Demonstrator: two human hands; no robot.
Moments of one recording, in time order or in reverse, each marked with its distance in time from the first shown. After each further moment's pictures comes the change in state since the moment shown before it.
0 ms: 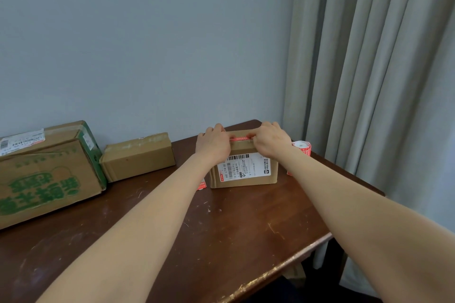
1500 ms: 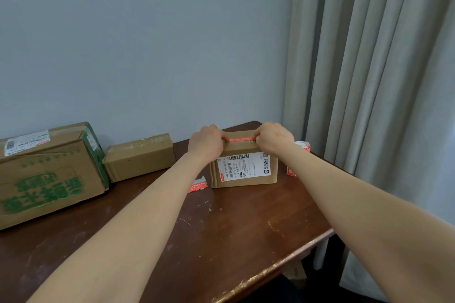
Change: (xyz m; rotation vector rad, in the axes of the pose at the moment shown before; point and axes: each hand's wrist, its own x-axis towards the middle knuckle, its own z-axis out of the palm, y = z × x) left_hand -0.009 -0.011 -0.013 -0.113 0.049 -0.033; right_hand 0.000 0.005 -0.002 0.066 0.075 0.031
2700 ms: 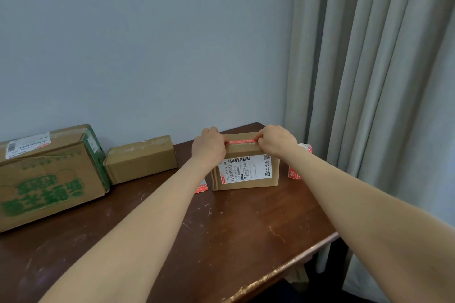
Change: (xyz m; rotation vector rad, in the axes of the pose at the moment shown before) left_hand 0.005 0.003 0.010 0.059 0.058 -0.032; right_hand 0.009 0.009 -0.001 0.017 -0.059 -0.035
